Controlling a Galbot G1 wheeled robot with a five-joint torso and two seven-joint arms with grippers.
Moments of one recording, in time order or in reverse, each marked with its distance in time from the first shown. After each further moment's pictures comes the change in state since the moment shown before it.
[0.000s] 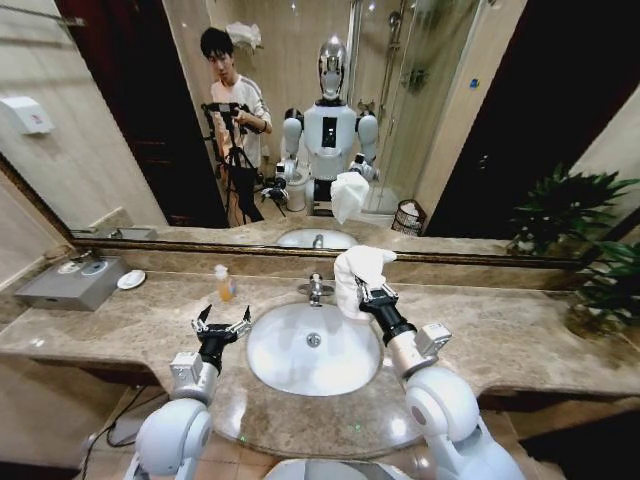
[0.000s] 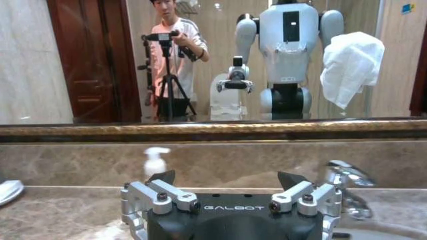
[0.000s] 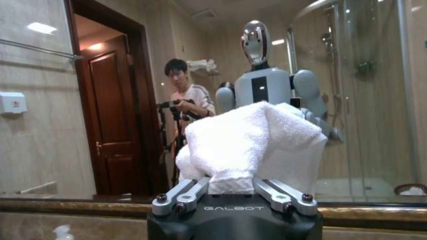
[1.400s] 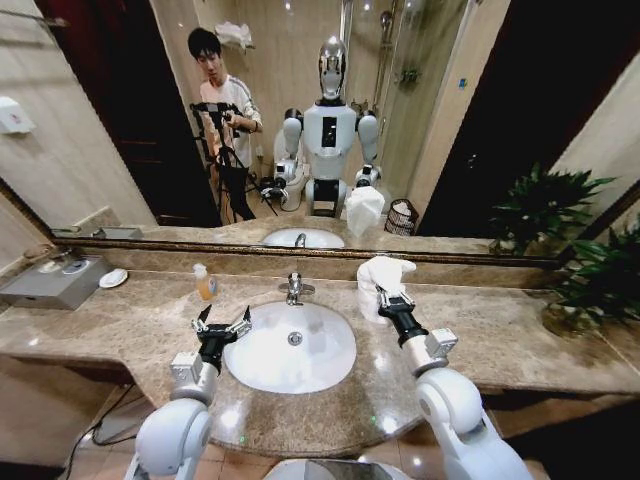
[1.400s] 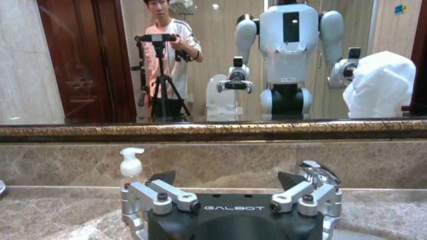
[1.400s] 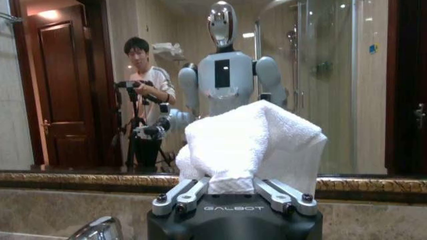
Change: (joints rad) left arm 0.000 0.000 0.000 0.000 0.000 0.000 0.000; right arm -0.032 -0.040 0.123 -0.147 -0.013 0.102 -0.018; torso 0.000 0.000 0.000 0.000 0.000
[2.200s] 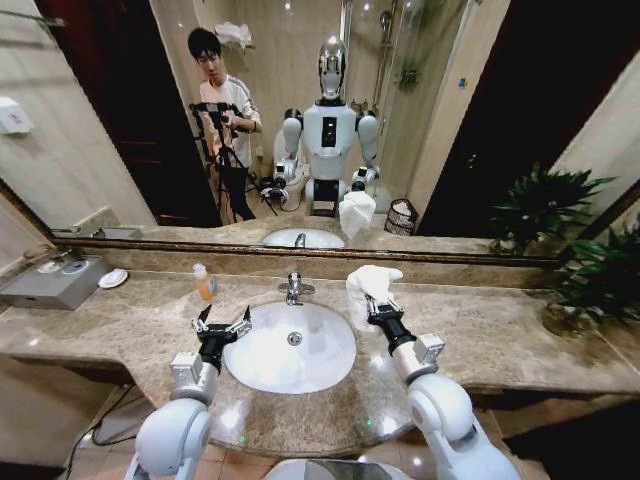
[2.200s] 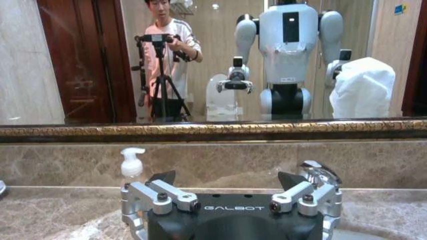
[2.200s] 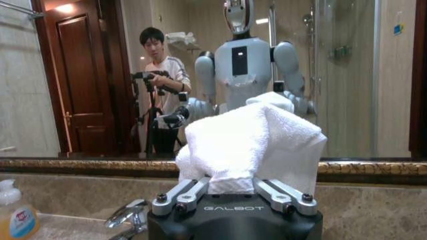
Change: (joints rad) left arm 0.000 0.000 0.000 0.000 0.000 0.000 0.000; right arm -0.036 0.029 -0.066 0.030 -0.034 -0.033 -0.010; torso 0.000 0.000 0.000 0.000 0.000
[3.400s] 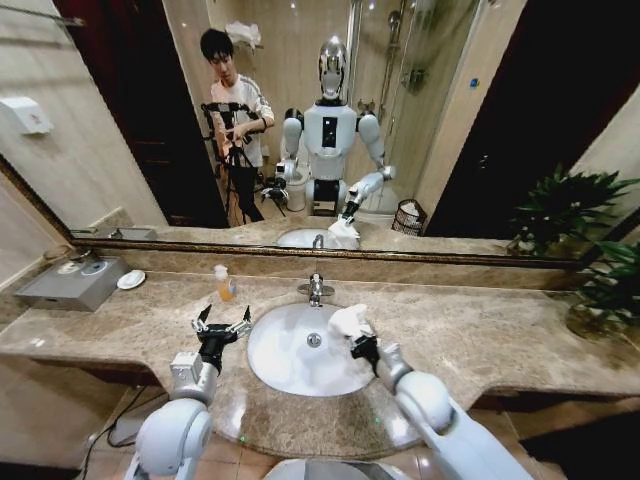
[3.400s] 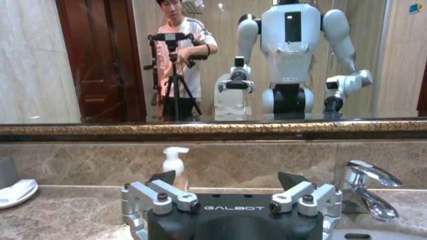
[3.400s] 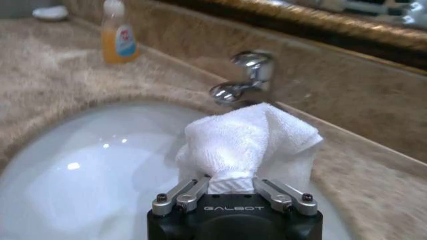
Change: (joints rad) left arm 0.000 0.000 0.000 0.000 0.000 0.000 0.000; right arm 0.270 -0.237 -0.344 -0.276 -0.014 -0.279 -0.081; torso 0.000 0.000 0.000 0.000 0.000
